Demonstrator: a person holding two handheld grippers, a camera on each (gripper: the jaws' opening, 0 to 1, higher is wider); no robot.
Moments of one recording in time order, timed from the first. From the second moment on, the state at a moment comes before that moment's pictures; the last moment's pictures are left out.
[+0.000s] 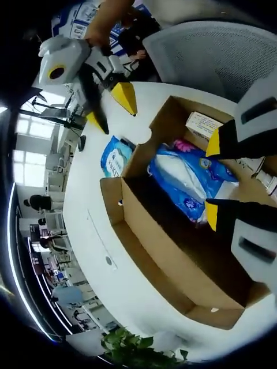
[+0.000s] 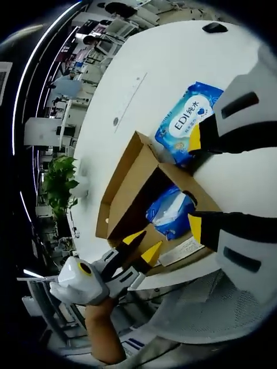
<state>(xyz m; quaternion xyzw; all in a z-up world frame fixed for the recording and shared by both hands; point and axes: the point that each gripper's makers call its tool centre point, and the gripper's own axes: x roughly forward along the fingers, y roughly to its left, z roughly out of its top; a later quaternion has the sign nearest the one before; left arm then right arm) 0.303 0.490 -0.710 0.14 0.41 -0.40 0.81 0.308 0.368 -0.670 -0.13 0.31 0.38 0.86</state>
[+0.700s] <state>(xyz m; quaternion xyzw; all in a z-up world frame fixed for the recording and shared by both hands) 0.327 0.511 -0.723 0.05 0.42 -0.29 0.86 0.318 0.402 -0.684 -0.15 0.31 0.42 0.84</state>
